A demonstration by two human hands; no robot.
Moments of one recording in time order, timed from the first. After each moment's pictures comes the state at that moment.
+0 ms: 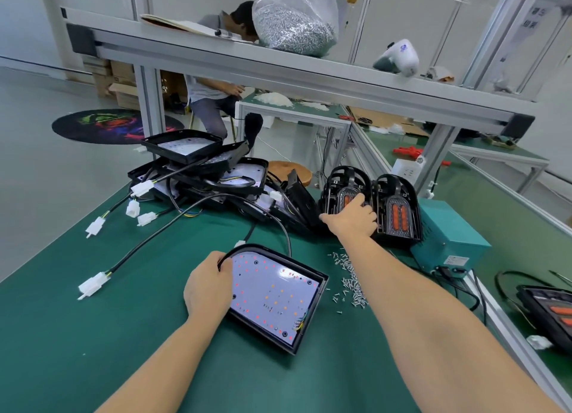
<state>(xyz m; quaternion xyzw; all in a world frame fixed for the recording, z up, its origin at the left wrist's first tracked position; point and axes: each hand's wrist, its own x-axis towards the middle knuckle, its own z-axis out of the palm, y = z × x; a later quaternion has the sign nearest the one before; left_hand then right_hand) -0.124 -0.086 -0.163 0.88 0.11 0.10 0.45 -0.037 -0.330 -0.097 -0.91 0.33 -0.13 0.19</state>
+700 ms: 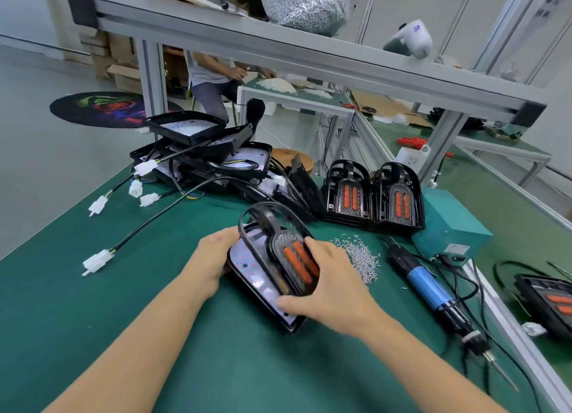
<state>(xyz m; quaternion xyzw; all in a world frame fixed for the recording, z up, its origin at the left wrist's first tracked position) -0.117 -0.080 -0.142 0.62 0.06 -0.11 0.77 -0.212 -0.266 -0.101 -0.97 -0.05 -0.04 0.23</state>
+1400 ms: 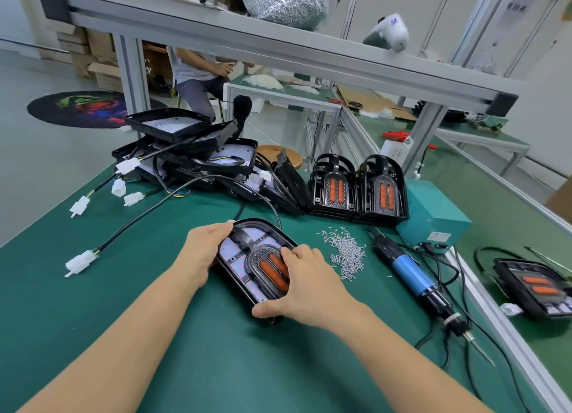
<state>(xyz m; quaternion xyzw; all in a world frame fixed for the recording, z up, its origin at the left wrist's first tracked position) -0.105 -0.088 -0.143 0.64 0.10 -0.08 0.76 -0.215 -0.245 -0.098 -0.99 -0.03 0.05 0.12</state>
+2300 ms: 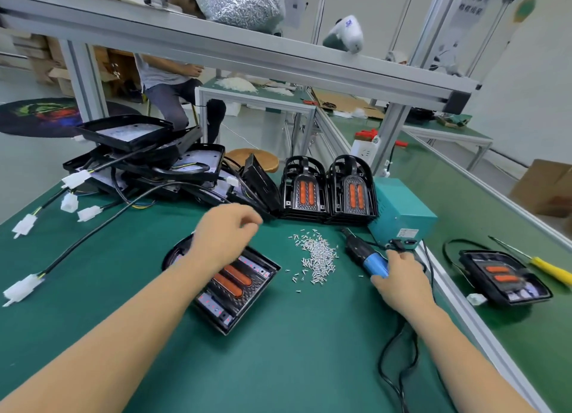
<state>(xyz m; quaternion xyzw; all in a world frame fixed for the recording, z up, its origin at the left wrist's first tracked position) -0.119 -0.147 -0.082 0.91 -0.20 0.09 0.36 -0.227 -0.428 -0.118 -0.95 0.29 -0.03 0.08</state>
